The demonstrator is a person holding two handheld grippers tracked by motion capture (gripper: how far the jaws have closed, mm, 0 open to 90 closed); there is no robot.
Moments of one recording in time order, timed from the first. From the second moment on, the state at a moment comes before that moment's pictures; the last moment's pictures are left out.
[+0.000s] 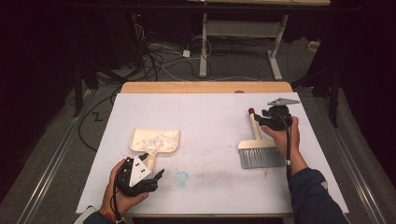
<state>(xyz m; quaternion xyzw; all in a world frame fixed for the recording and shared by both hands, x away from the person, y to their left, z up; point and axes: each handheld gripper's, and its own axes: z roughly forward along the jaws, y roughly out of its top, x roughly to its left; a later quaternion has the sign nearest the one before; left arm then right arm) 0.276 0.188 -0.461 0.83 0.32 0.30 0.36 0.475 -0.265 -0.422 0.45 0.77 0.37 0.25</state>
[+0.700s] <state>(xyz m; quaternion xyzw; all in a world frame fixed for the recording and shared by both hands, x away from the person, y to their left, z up) 0.276 0.188 -0.462 0.83 0.31 0.30 0.35 0.454 -0.269 -0.402 0.43 0.74 0.44 0.28</state>
